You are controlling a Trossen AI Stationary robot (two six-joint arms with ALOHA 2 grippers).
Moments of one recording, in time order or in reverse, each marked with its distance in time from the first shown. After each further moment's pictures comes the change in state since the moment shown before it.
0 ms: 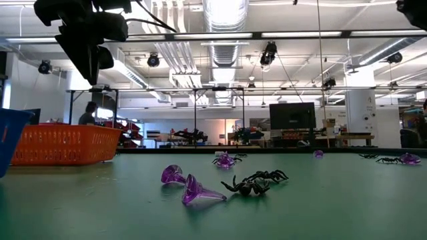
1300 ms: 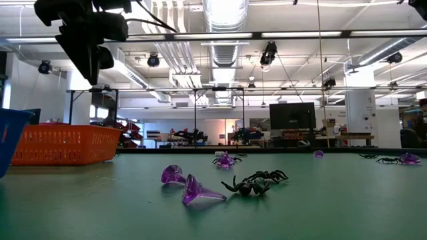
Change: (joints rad) left arm 0.000 0.000 0.000 0.003 0.000 0.000; right arm 0.038 0.002 0.000 0.030 0.000 0.039
